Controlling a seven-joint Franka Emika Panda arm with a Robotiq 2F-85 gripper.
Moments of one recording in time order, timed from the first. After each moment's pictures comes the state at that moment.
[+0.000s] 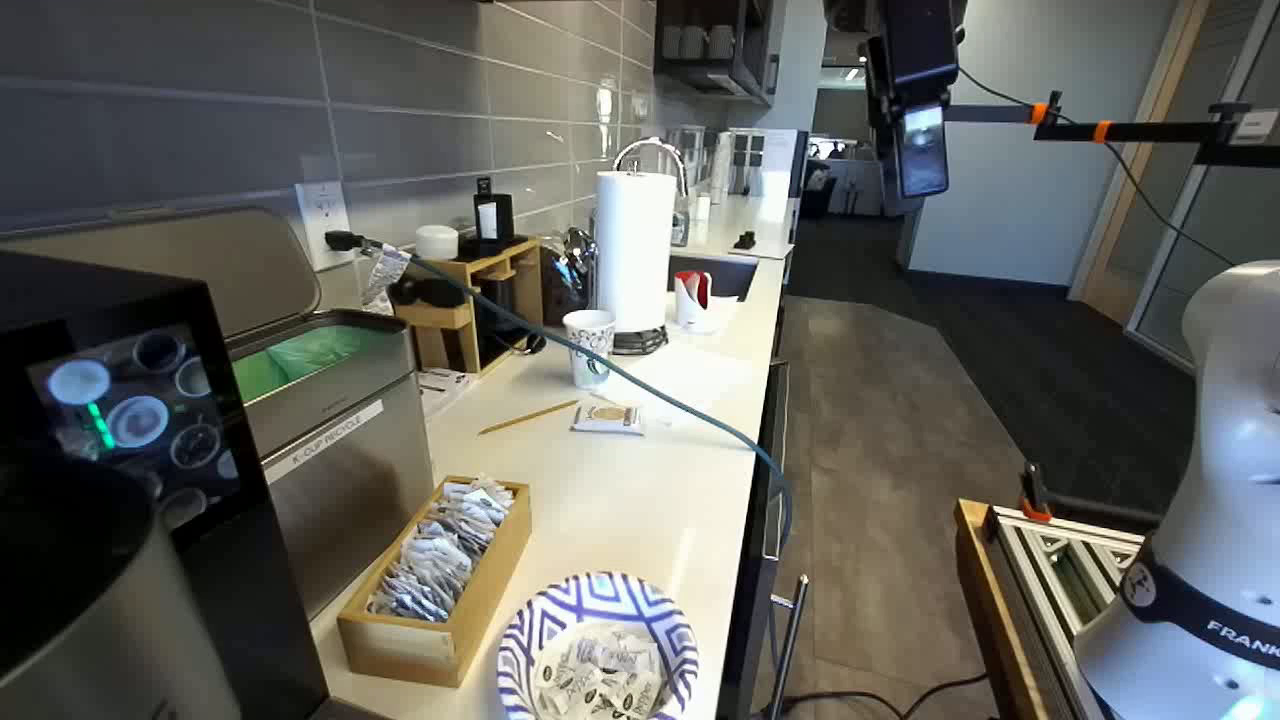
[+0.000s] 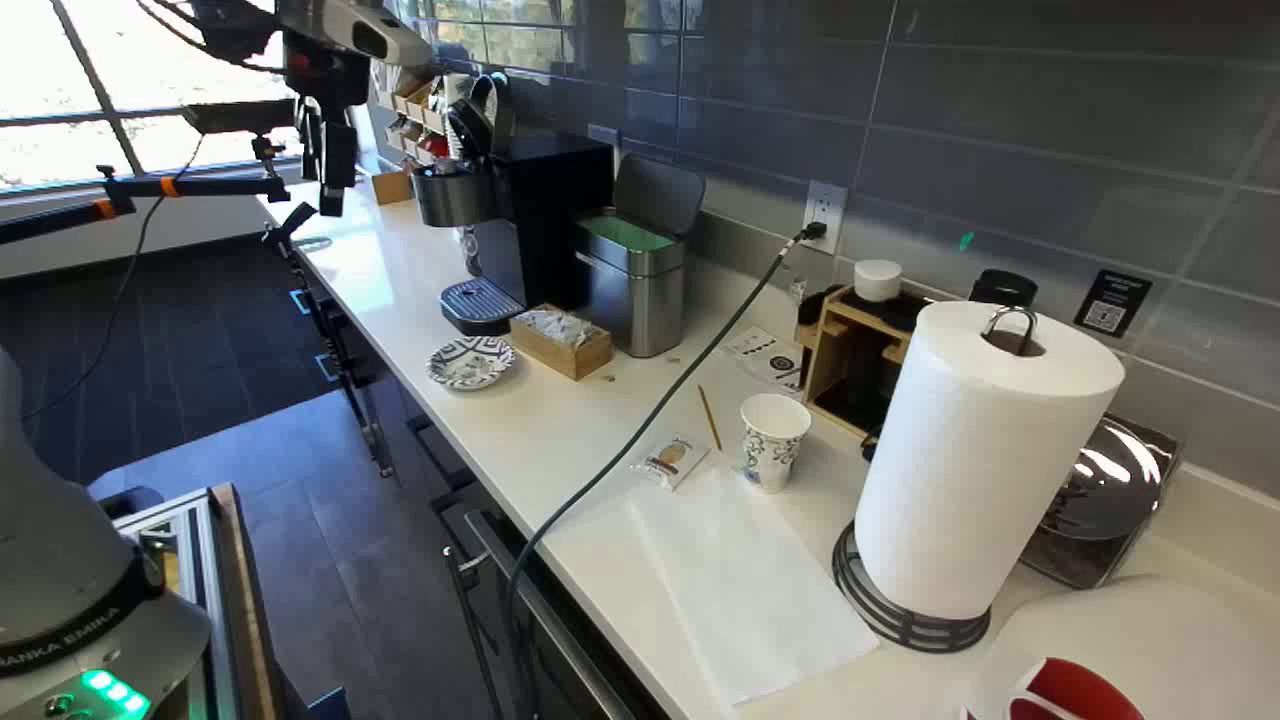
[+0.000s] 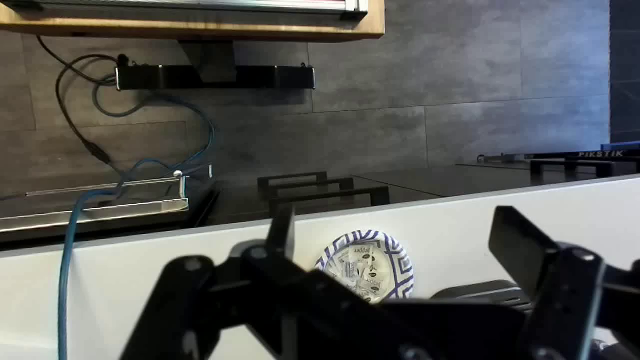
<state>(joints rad) 0.09 -0.52 0.03 -2.17 0.24 1.43 0.14</state>
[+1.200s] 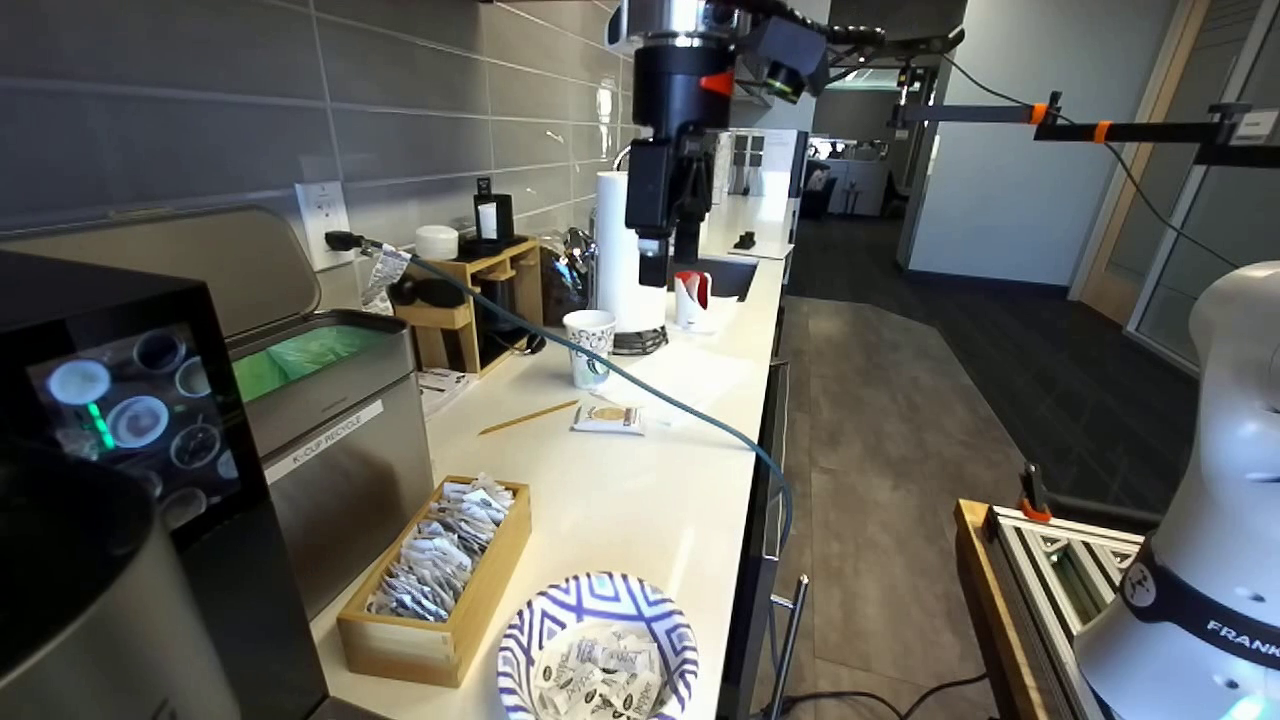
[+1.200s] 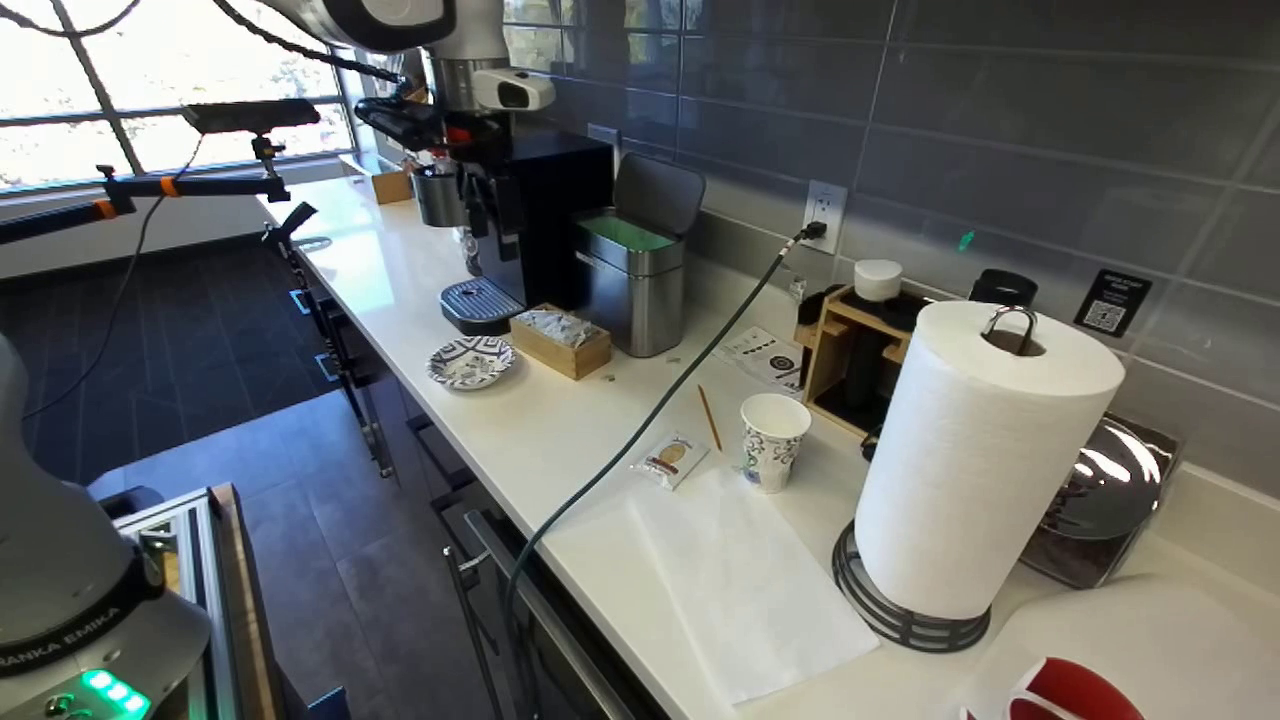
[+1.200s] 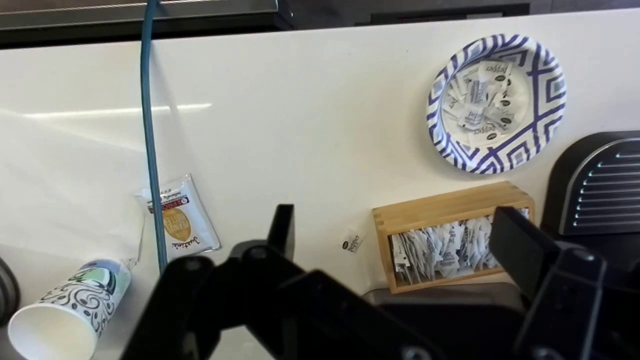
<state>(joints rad) 0.03 -0.23 0.05 -2.12 0.01 1.91 0.09</state>
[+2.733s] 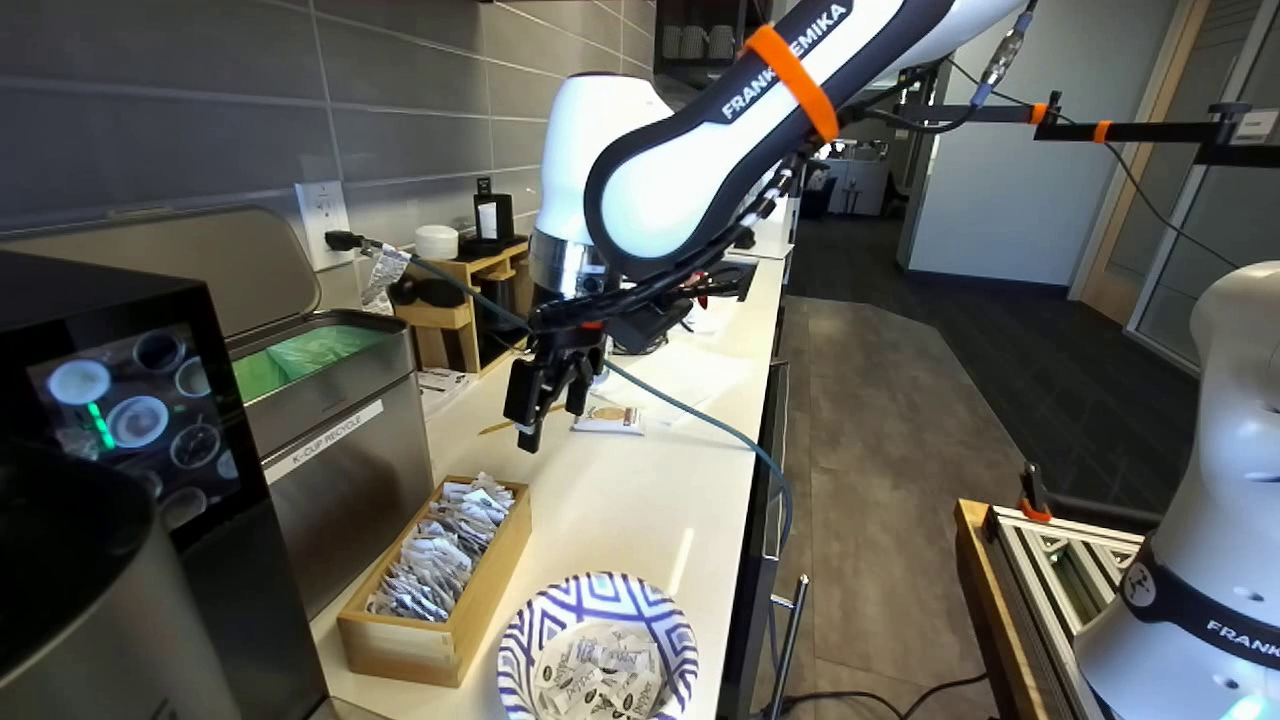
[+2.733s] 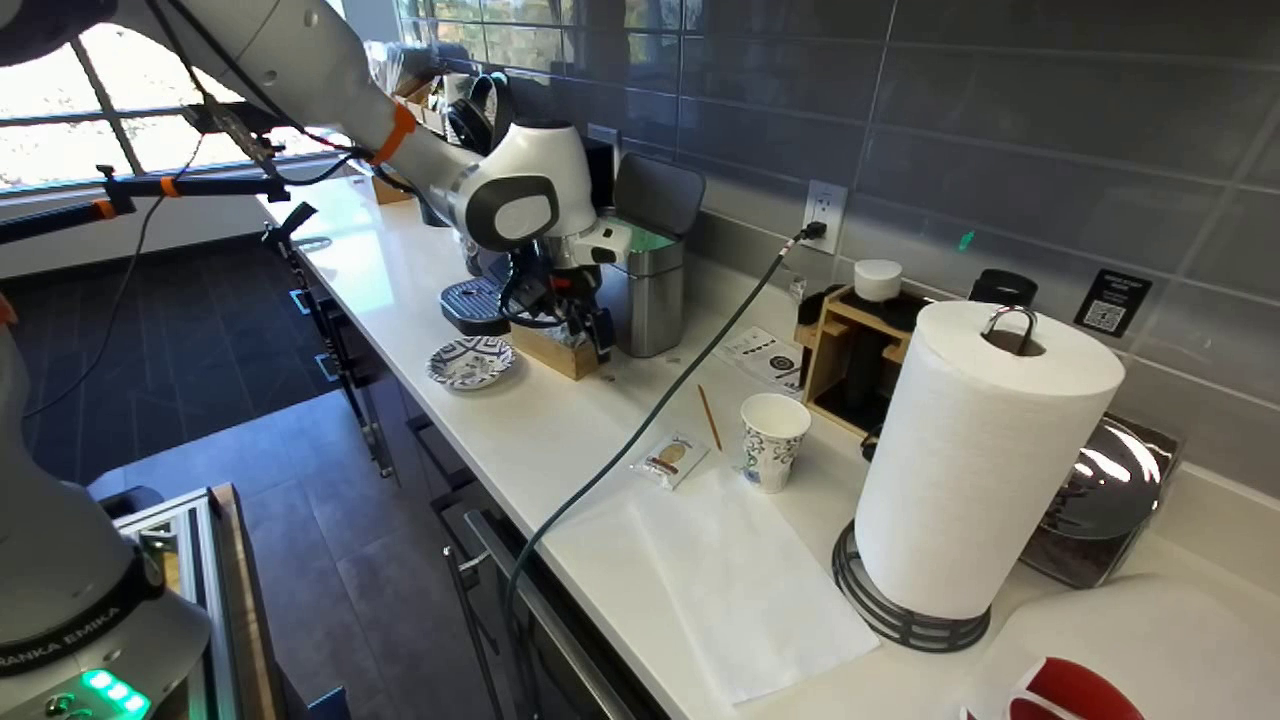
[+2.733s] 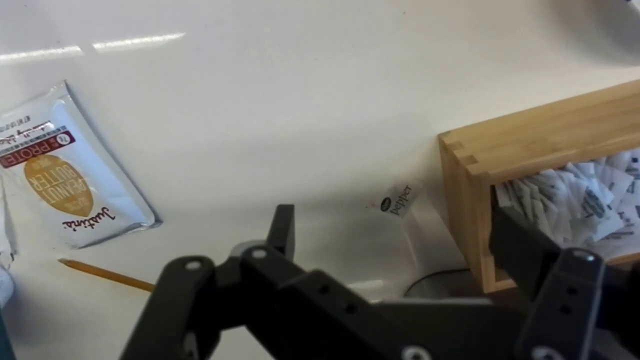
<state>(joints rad) 0.02 0.22 0.02 -2.12 0.01 2.52 0.10</state>
